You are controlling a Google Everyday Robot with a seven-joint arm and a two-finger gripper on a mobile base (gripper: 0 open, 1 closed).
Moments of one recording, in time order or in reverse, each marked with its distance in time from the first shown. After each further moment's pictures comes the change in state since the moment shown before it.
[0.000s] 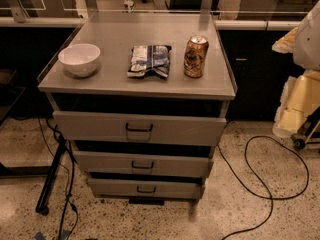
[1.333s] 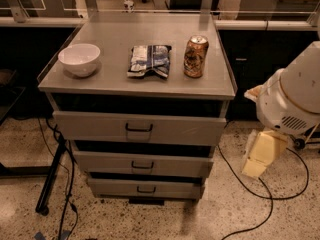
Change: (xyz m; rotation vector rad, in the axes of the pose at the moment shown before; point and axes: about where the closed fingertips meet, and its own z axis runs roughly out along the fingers) arm -0.010 0.057 0.086 -0.063 -0.053 0.032
